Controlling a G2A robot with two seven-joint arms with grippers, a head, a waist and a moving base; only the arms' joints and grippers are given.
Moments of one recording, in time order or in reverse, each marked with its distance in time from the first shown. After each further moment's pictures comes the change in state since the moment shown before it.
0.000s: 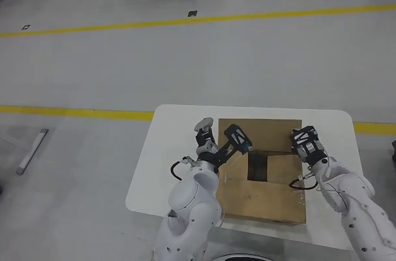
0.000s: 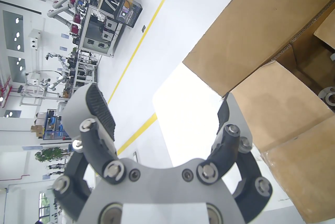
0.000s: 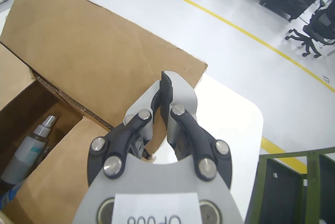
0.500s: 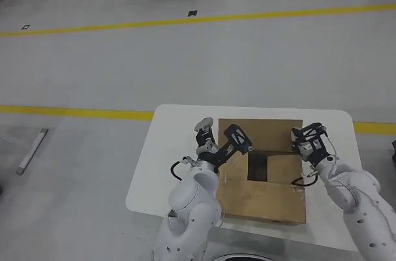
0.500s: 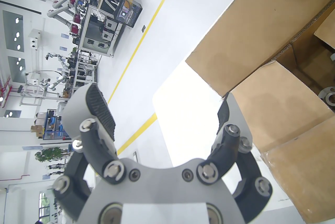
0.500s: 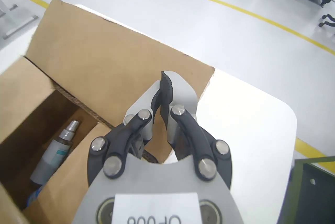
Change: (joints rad) left arm 0.000 0.000 0.000 0.000 0.000 0.000 0.000; right arm -0.048 0.014 0.073 -0.053 0.173 -0.122 -0.021
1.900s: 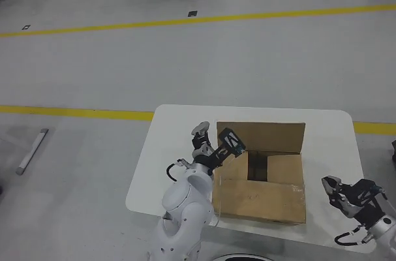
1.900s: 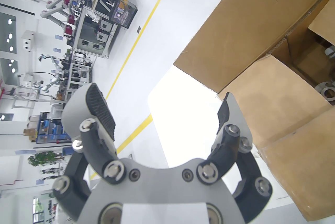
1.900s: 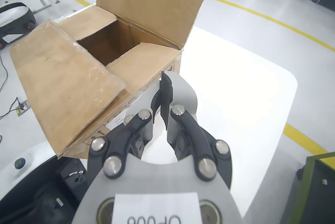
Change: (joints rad) left arm 0.051 0.013 -0.080 -0.011 -0.062 -0.047 0.050; right arm -0.508 0.049 0.297 -0.185 0.083 -0.353 -0.238
